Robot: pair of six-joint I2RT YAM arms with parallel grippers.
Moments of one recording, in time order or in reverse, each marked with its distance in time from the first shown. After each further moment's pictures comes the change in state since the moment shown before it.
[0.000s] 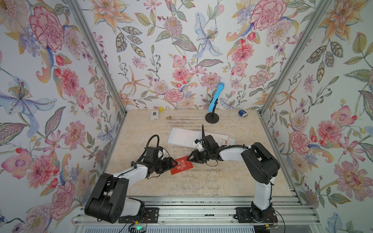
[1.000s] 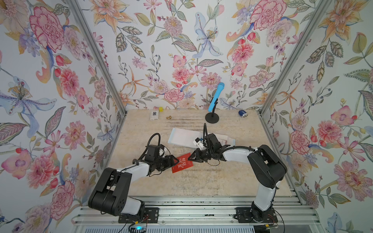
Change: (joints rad) left arm -0.001 0.063 0.031 0.066 0.012 0.001; right arm -0.002 -0.098 -0.024 -0.052 -0.059 -0.004
